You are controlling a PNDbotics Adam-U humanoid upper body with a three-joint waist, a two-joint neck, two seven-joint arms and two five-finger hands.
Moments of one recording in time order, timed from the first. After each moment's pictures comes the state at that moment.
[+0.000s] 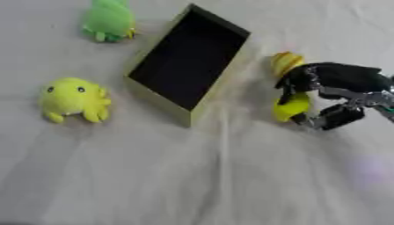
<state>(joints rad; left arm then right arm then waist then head) -0.71 0.33 -0.06 -1.98 -0.10 -0.20 0.34 -0.51 -0.90 0.30 -1.62 0.42 -0.65 0.28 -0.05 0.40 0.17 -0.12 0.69</state>
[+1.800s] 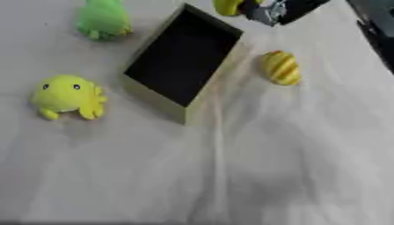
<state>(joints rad) -0.81 0.36 -0.09 -1.98 -0.10 -0.23 0.32 -1.03 -0.68 0.31 -1.40 0.09 -0.60 0.54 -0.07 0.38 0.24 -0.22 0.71</state>
